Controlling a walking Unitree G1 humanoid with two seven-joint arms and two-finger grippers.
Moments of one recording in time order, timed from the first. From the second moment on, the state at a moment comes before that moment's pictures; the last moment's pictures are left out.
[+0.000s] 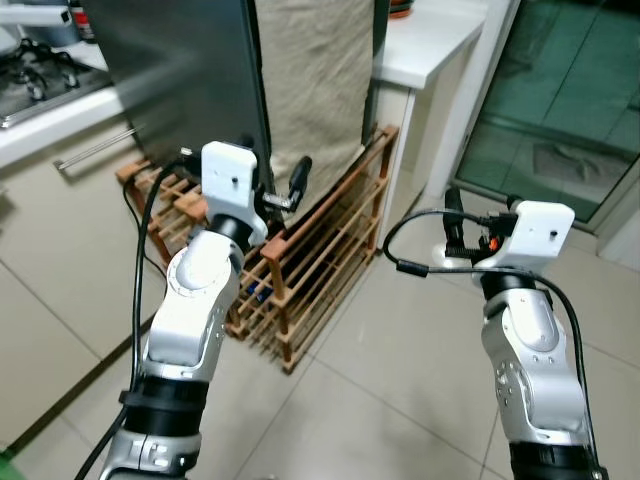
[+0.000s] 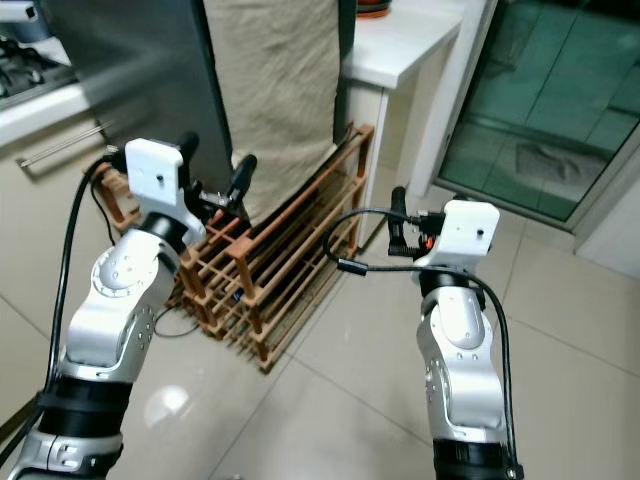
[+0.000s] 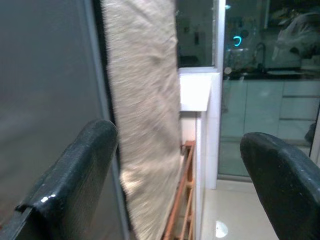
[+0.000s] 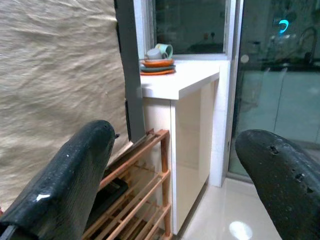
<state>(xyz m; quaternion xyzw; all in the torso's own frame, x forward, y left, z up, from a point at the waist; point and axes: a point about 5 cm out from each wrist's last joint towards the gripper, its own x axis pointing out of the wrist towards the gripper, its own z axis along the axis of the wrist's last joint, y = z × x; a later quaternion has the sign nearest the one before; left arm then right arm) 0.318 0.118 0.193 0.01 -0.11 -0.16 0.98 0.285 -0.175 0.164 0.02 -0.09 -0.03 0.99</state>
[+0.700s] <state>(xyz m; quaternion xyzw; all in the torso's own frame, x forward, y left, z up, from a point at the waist) 0.322 0.123 0.176 0.03 -0.08 -0.12 0.99 0.294 -0.176 0.152 0.00 -0.07 -0.01 1.00</state>
